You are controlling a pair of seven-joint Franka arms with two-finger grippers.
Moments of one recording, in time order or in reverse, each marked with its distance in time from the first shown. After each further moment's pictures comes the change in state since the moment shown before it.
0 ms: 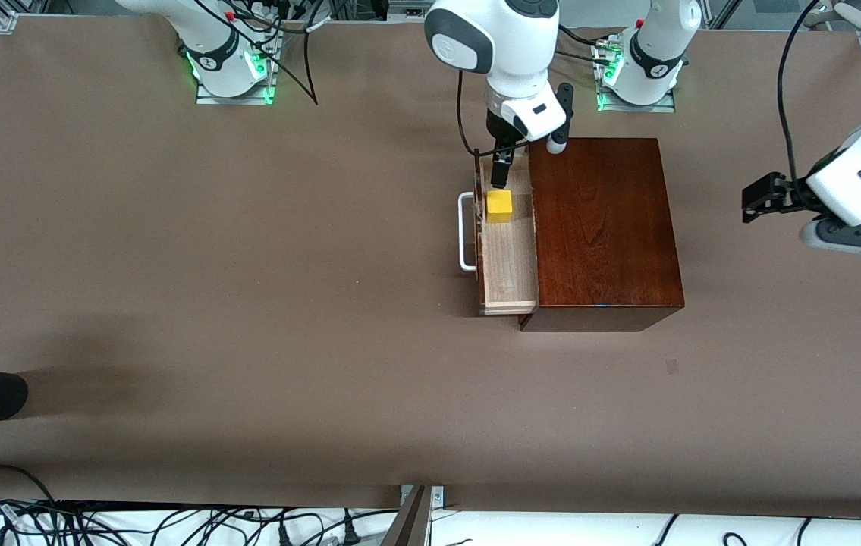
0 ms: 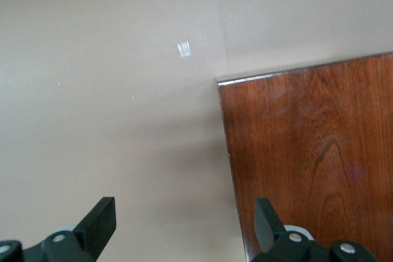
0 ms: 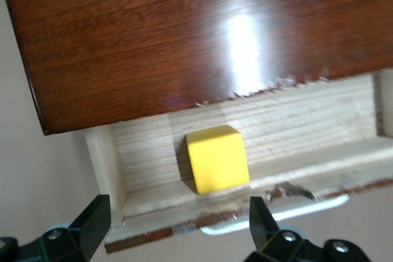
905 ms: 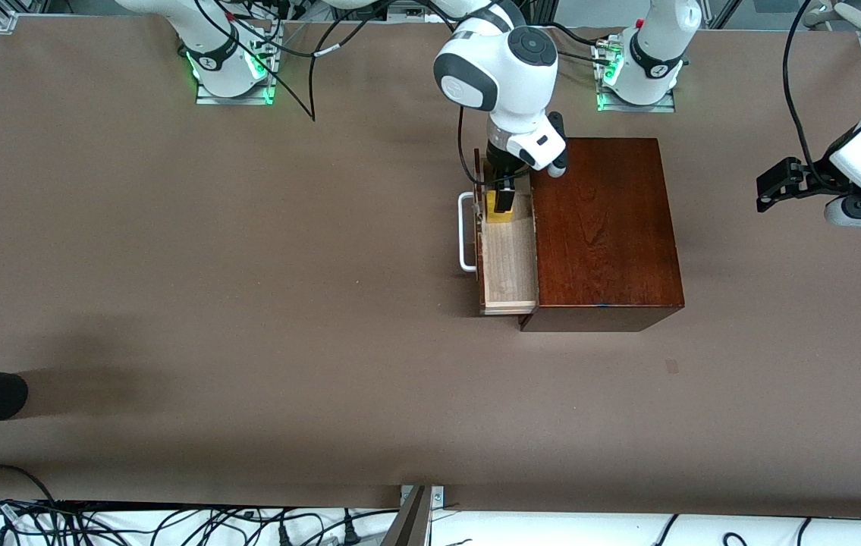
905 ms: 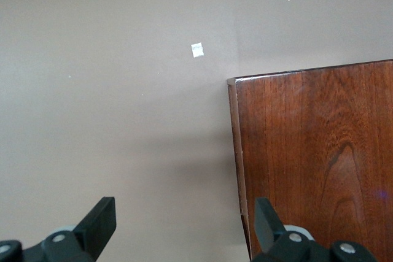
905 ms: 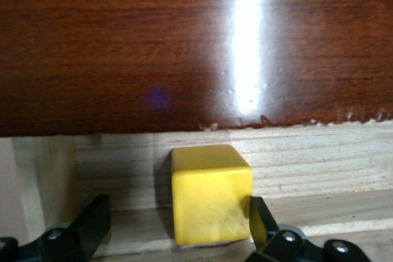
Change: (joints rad) left arm -0.083 -0.102 0.123 -0.141 -0.022 0.072 0.000; right arm -0.003 0.095 -0.019 0.008 -0.024 0.073 -0.142
